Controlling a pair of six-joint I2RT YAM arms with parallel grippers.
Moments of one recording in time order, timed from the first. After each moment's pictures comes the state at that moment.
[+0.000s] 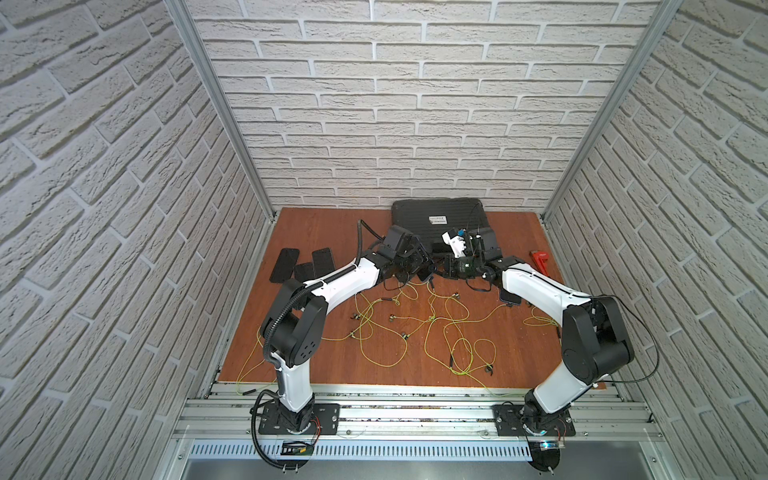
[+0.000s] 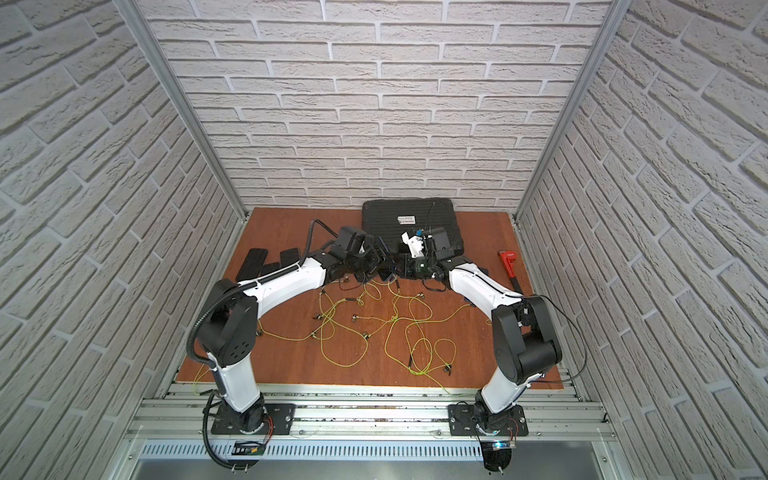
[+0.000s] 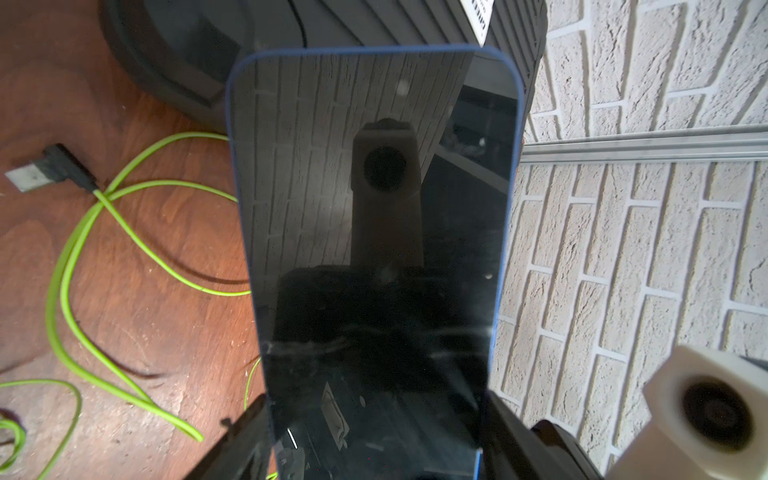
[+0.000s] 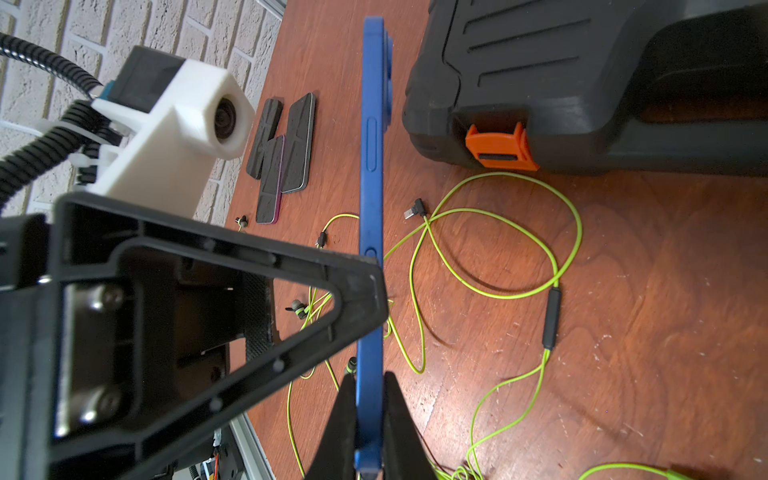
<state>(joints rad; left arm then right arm) -0.66 1.84 1.38 -0.25 0.24 -1.20 0.29 1.66 1.14 -0.26 -0.60 0.46</state>
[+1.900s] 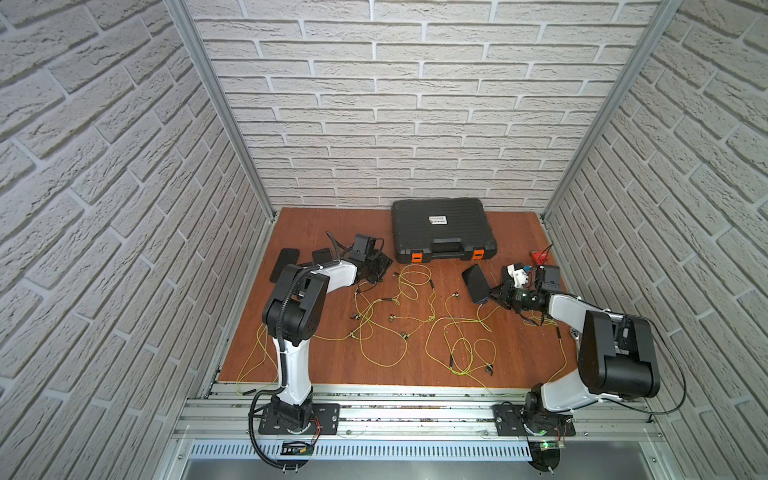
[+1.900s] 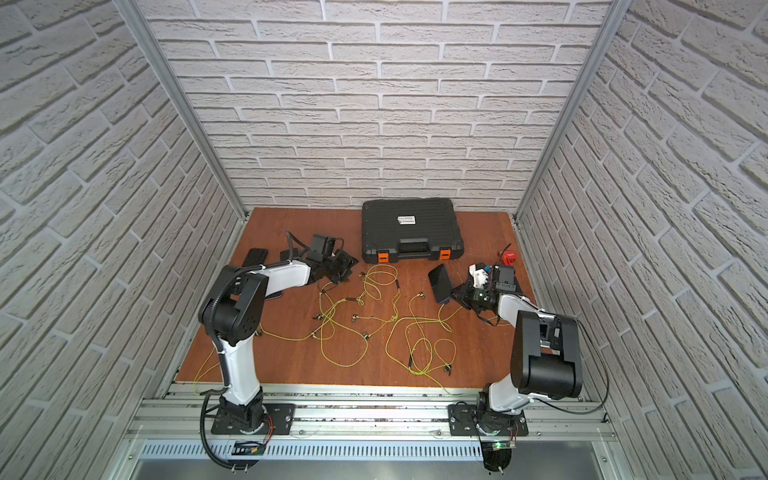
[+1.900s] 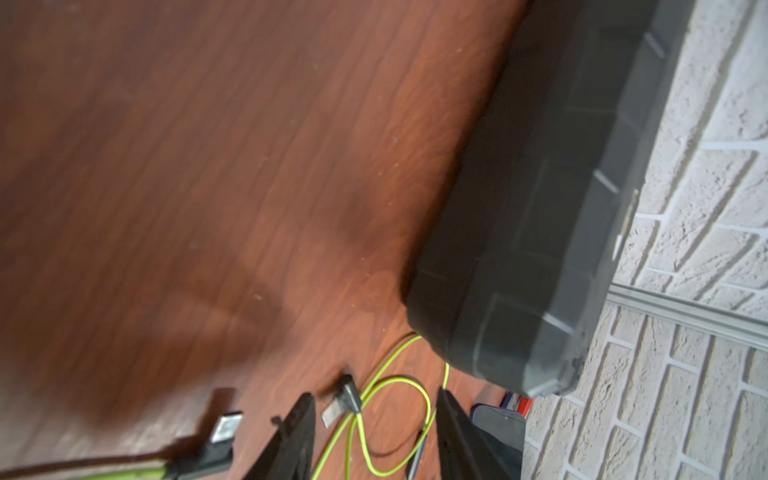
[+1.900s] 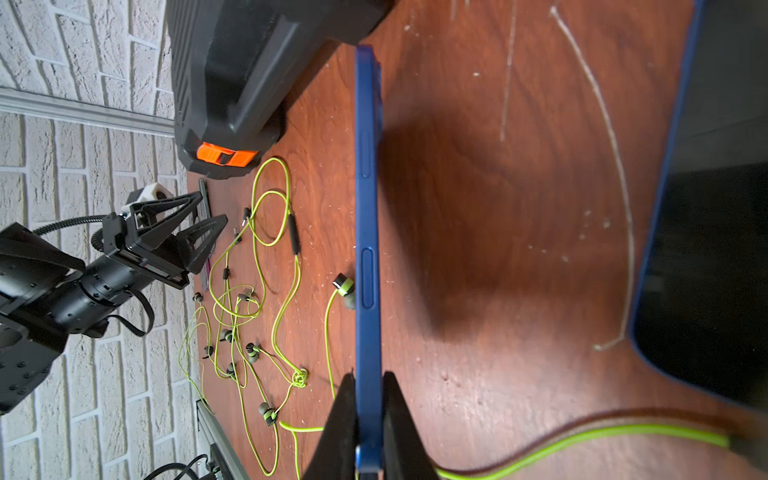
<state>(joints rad) -0.40 1.98 1.20 -0.01 0.26 -1.22 -0.25 1.55 0.71 -0.20 -0.77 0.41</state>
